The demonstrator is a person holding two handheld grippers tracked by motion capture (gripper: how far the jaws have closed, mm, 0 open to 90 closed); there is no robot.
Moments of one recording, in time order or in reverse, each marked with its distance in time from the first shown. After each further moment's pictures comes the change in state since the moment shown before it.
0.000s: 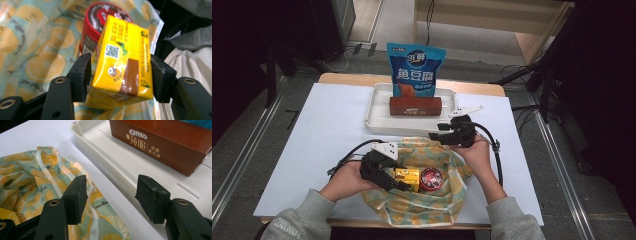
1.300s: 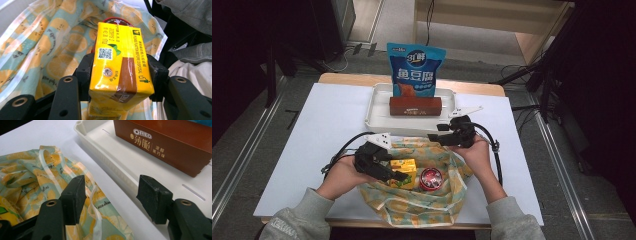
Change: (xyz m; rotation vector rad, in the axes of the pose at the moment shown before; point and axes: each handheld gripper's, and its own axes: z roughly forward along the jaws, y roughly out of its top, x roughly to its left) left arm 0.001 0.007 -0.028 -0.059 0.067 -0.083; right arm 0.000 -0.001 0.001 0.002 0.025 -0.008
